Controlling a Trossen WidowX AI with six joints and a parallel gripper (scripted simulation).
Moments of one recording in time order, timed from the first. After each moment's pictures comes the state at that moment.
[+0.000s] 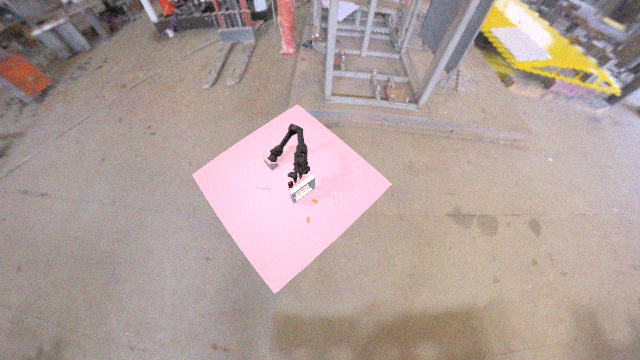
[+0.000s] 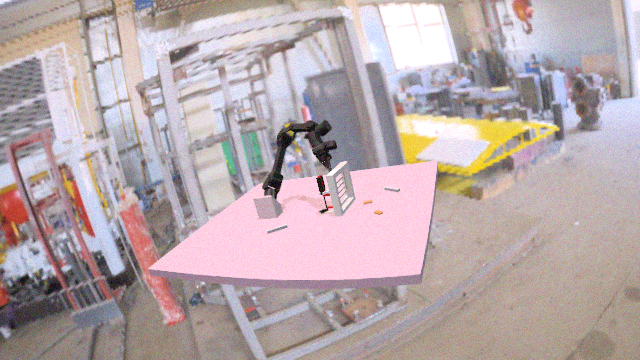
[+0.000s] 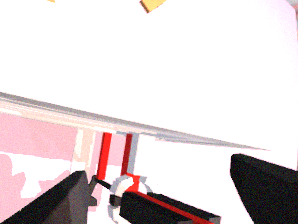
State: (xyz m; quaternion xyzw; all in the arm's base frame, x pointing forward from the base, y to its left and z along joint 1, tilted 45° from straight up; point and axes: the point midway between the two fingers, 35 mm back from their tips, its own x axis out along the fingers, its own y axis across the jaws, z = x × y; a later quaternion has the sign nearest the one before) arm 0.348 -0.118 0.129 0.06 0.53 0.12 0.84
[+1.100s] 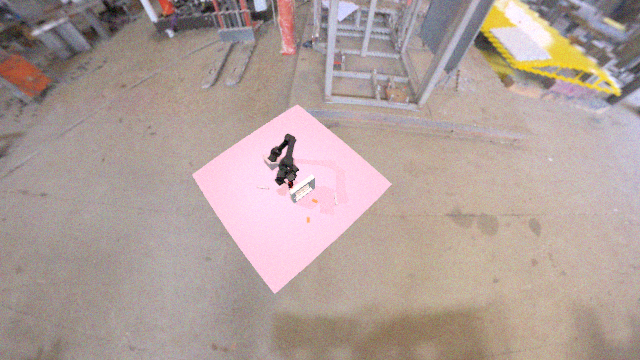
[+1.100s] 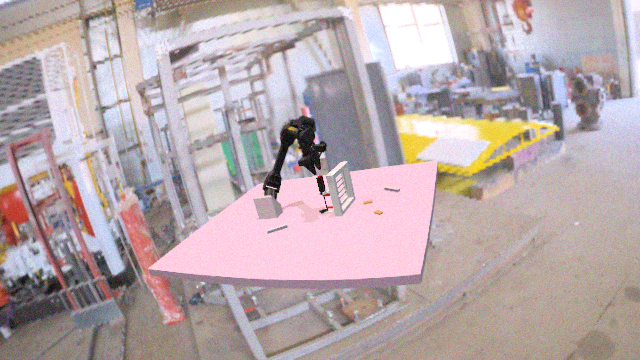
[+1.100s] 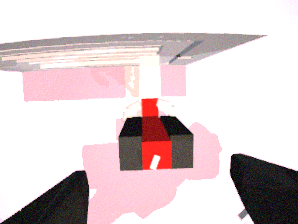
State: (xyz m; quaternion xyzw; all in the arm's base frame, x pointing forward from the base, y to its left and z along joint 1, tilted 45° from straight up) arm 0.311 -0.168 0.093 0.32 0.58 0.24 0.71
